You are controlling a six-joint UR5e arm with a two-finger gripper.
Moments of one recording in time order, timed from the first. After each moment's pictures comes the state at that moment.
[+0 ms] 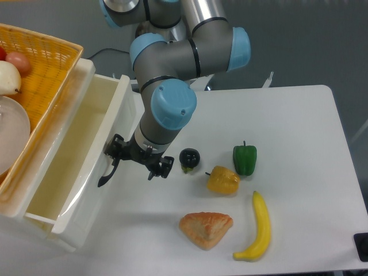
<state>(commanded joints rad) 2.34 -1.93 -1.43 -1.42 1.19 0.56</state>
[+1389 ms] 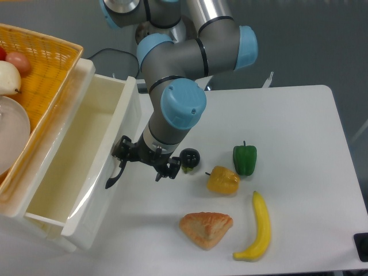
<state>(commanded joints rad) 2.36 -1.94 -1.43 -1.42 1.19 0.56</state>
